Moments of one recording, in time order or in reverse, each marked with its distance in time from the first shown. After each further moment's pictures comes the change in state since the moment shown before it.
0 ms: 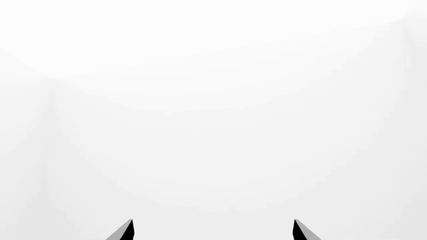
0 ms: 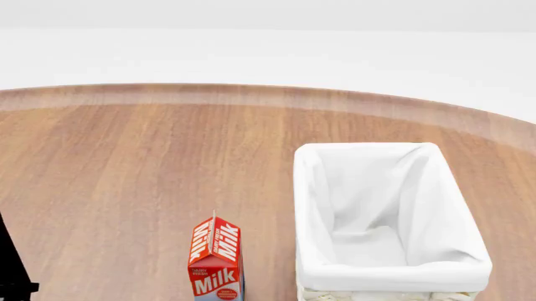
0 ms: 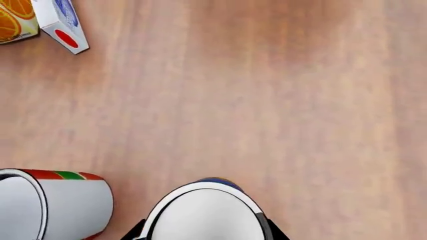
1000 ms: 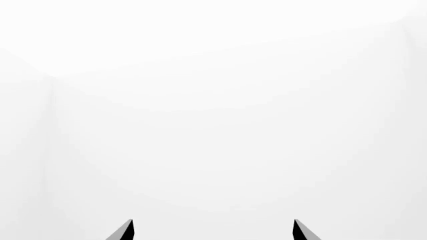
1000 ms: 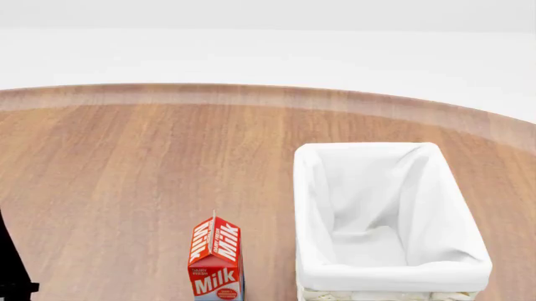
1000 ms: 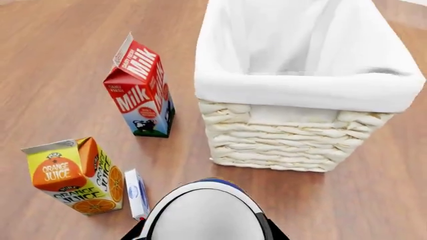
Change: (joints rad) left arm 0.004 -0.001 0.003 -0.011 0.002 0.016 -0.001; right arm 0.404 0.133 0.195 -0.356 0.707 0.172 0.508
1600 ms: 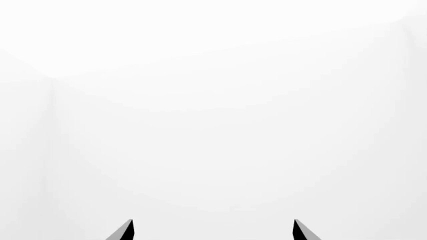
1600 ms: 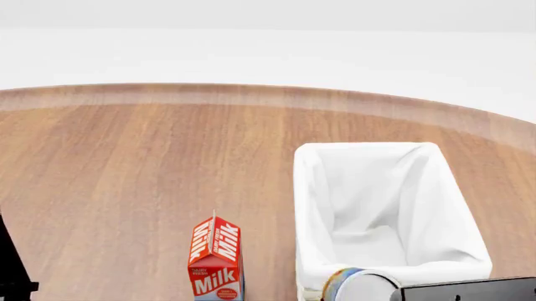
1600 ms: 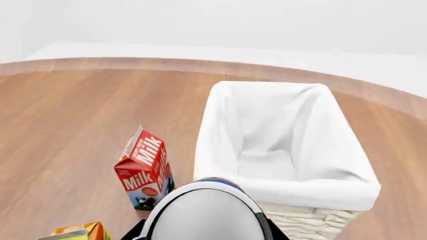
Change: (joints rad) left arm -0.011 -0.003 0.002 0.011 -0.002 -0.020 -0.004; right arm 0.359 0.110 -0.046 0.013 0.289 -0.080 0.202
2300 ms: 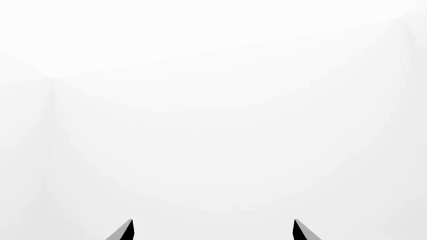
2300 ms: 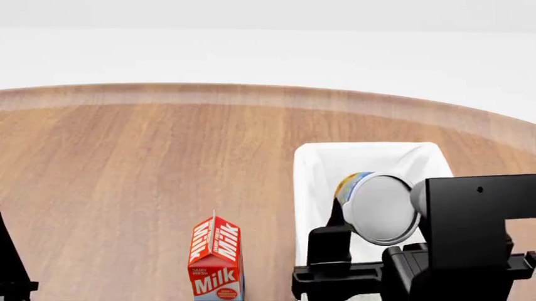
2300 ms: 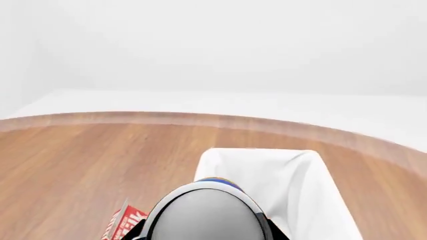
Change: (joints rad) left arm 0.001 -0.005 0.000 -0.005 -0.003 0.006 0.001; right arm 0.242 -0.056 -0.048 0.199 -0.227 0.026 -0.218
